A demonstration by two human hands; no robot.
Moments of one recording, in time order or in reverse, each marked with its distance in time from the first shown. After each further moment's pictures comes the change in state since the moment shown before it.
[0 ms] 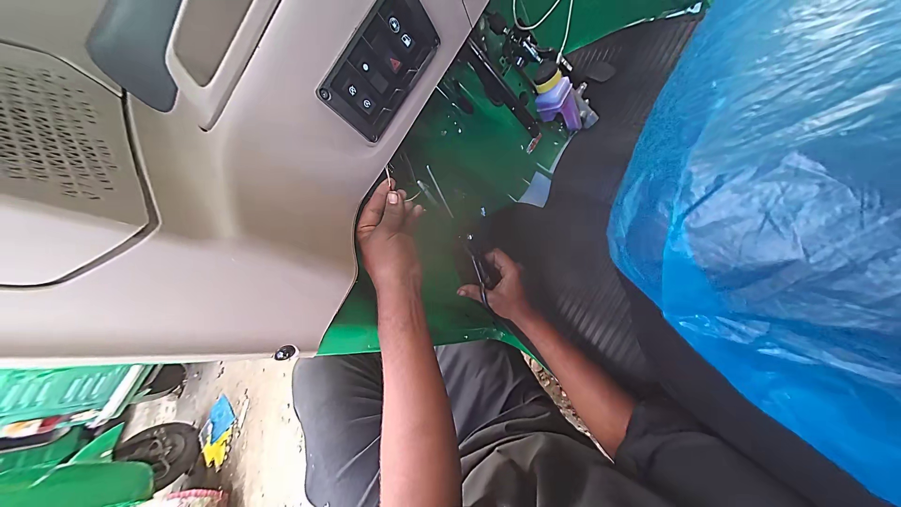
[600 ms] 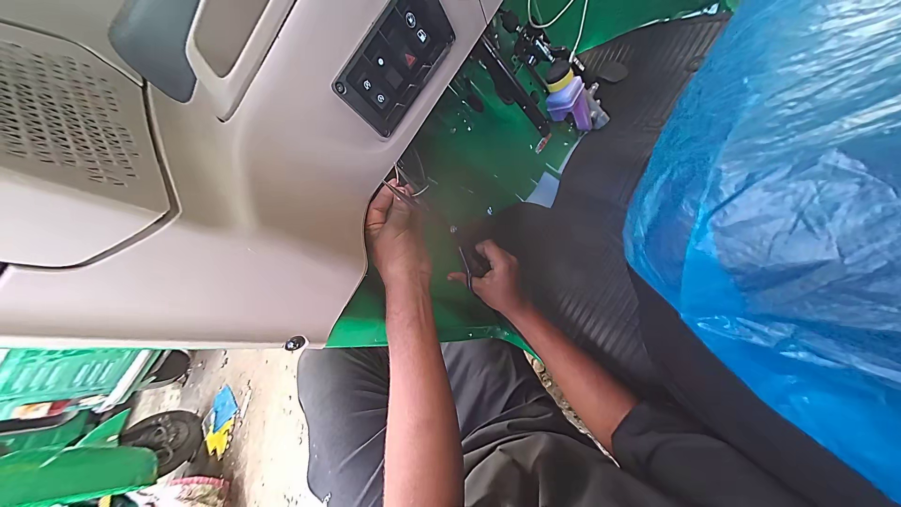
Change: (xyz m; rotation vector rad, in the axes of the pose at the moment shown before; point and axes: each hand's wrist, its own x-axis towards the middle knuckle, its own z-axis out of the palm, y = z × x) left_hand -0.001 -0.004 -0.001 -0.063 0.071 -0.007; right_hand 0.019 -0.015 0.025 -0.265 0.157 -0.194
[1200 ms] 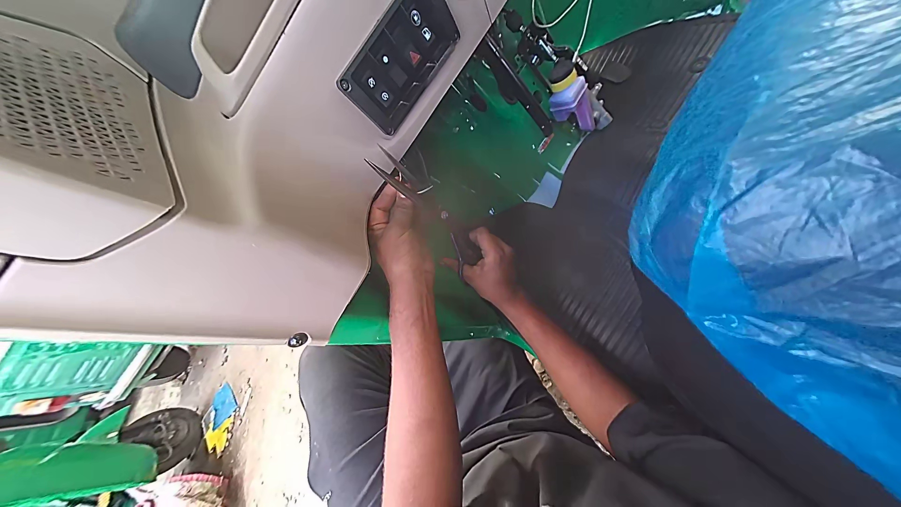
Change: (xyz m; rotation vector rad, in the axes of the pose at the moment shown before) left_hand 0.001 -0.003 -0.001 -0.026 -0.010 0.021; right_hand 0.021 -0.019 0.008 -0.080 0.056 -0.064
